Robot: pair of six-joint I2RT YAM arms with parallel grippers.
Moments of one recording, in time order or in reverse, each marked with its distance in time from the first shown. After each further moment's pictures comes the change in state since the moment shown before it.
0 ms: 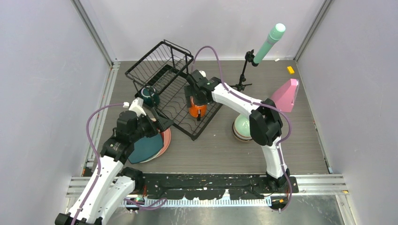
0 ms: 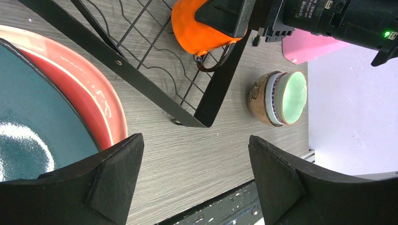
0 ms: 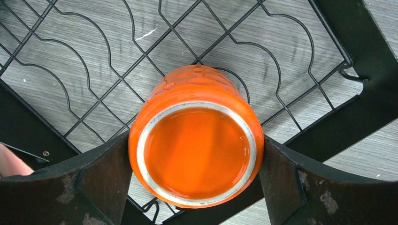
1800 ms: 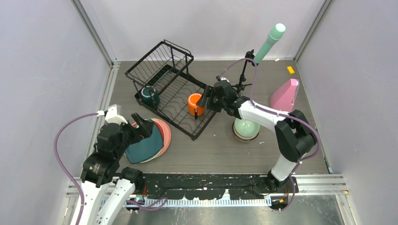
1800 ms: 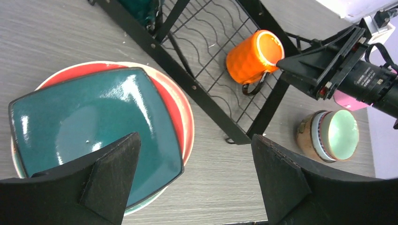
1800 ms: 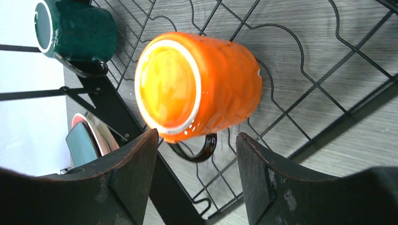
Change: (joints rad) left arm 0.000 -0.217 0.192 -0.334 -0.345 0.158; right arm -0.127 -0.421 -0.702 0.666 -0.251 0.314
